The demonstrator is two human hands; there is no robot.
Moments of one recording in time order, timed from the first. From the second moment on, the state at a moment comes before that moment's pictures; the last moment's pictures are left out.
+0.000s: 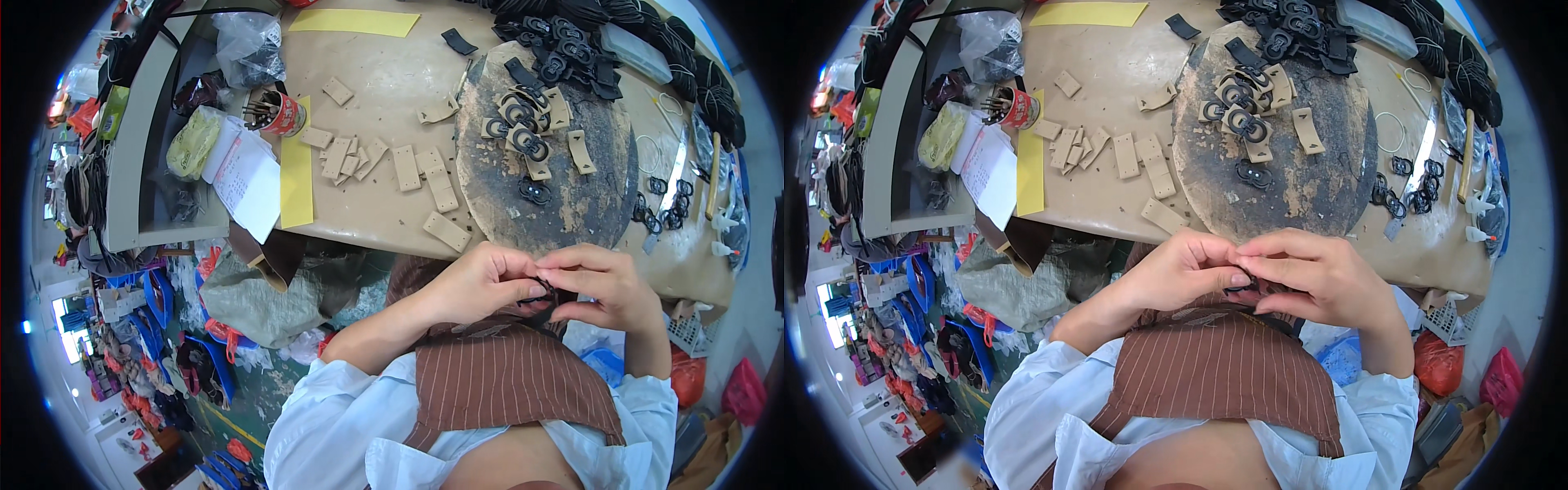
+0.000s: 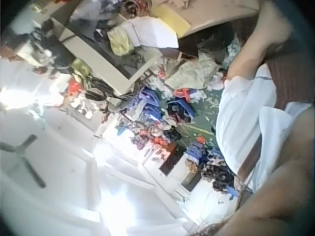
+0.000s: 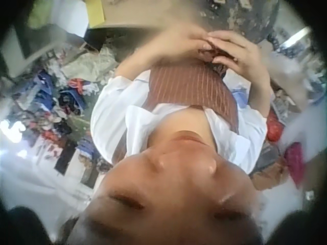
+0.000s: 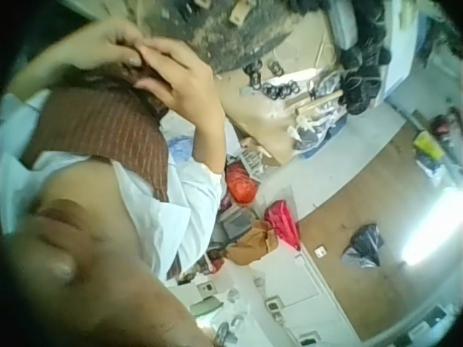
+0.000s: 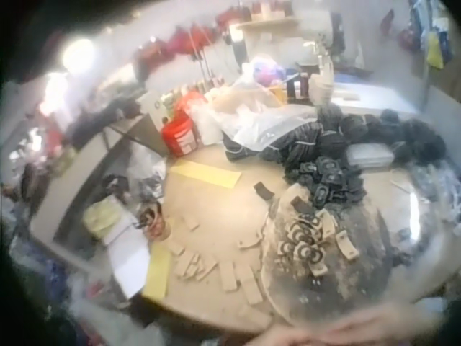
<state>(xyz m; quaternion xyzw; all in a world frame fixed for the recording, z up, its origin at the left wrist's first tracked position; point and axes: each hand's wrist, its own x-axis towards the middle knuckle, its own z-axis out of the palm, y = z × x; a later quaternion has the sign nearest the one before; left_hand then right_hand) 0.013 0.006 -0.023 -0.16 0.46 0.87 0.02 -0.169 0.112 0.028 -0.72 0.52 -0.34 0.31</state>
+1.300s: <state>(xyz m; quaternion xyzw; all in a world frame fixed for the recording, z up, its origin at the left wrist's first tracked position) 0.028 0.036 -0.024 -0.24 0.44 0.87 0.03 -0.145 0.130 0.015 -0.71 0.48 -0.37 0.37</state>
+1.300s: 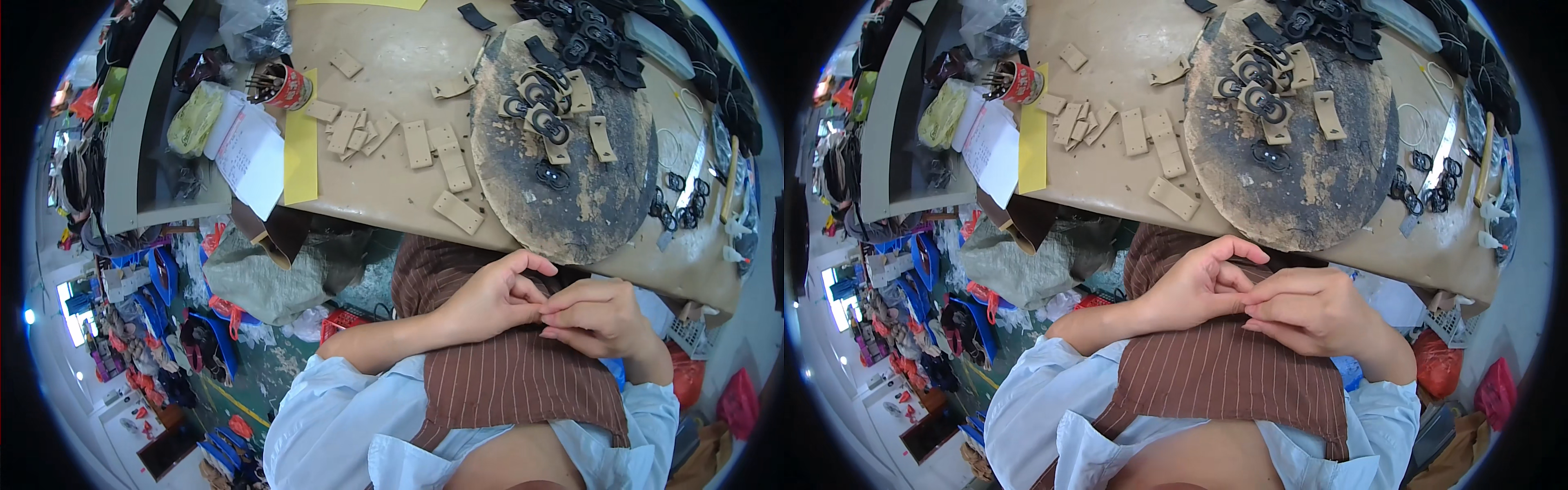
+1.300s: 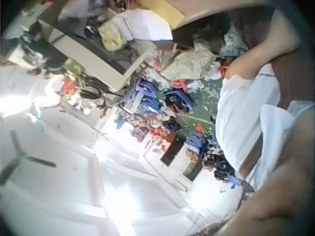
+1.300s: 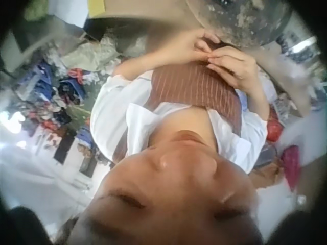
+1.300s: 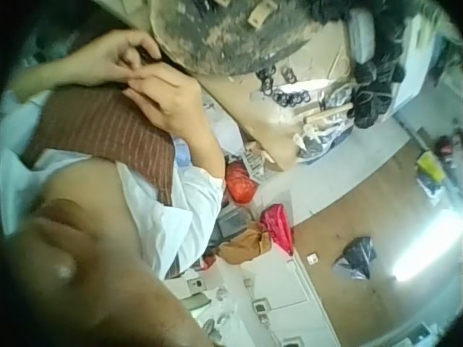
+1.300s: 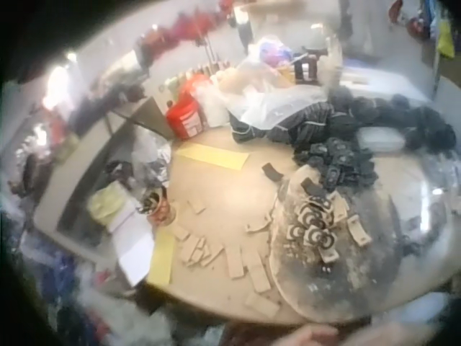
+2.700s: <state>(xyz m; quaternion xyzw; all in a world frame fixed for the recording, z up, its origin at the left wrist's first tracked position) -0.013 0.019 0.002 -0.24 0.67 0.68 -0.20 -0.164 0.117 -0.008 -0.42 0.46 -0.66 0.43</state>
